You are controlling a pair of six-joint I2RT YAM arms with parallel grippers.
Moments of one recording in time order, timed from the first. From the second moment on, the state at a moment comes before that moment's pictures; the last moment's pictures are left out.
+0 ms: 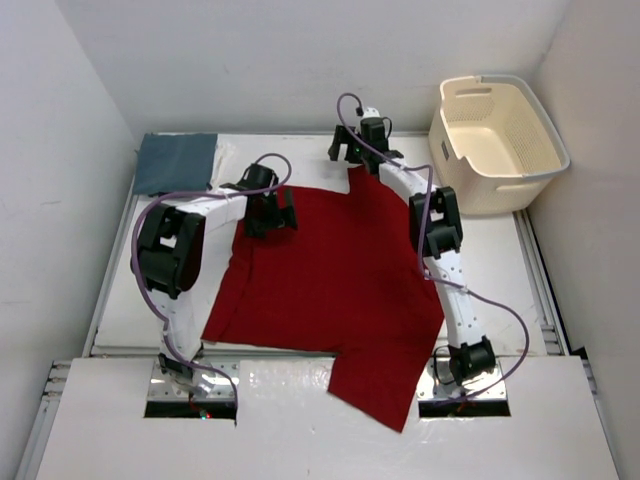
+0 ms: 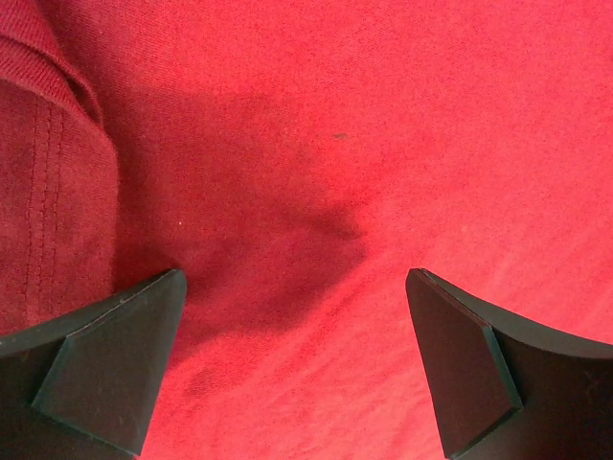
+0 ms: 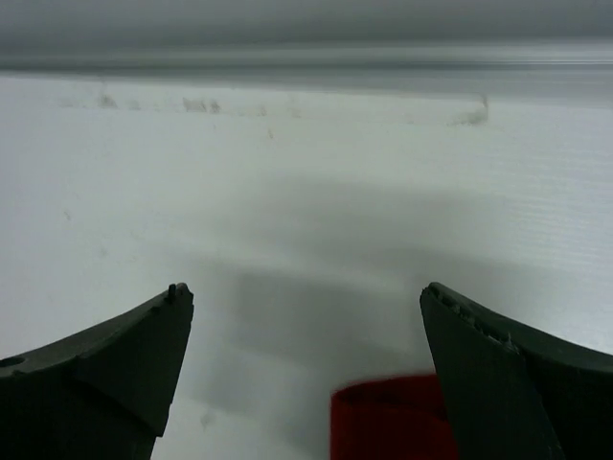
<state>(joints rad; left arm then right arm) -0.31 1.93 1.26 -0.42 0.08 -0.51 0.29 2.69 2.27 -0.05 -0.08 0.32</state>
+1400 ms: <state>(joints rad) -0.25 1.86 1.27 -0.58 -0.29 -0.39 0.36 1.69 0.87 -0.37 -0.04 0.09</state>
